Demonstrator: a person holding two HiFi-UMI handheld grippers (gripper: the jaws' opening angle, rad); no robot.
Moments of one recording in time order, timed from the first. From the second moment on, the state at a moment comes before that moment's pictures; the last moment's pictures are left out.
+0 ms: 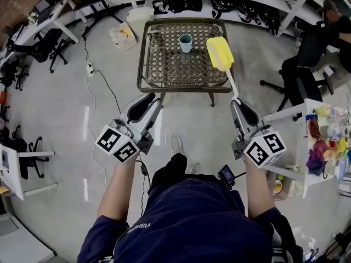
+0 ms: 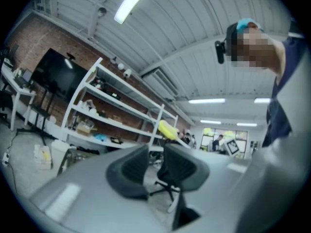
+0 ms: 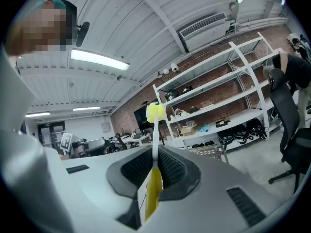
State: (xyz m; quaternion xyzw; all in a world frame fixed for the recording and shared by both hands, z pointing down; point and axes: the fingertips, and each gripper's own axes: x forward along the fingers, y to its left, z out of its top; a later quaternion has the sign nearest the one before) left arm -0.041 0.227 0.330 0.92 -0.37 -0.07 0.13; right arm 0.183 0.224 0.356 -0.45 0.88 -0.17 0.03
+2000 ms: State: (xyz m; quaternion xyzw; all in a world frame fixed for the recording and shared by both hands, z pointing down) left arm -0.070 -0.037 0.426 0.92 -0.35 0.01 0.18; right arm 0.130 -0.046 0.413 -0.45 0.87 -0.23 0.00
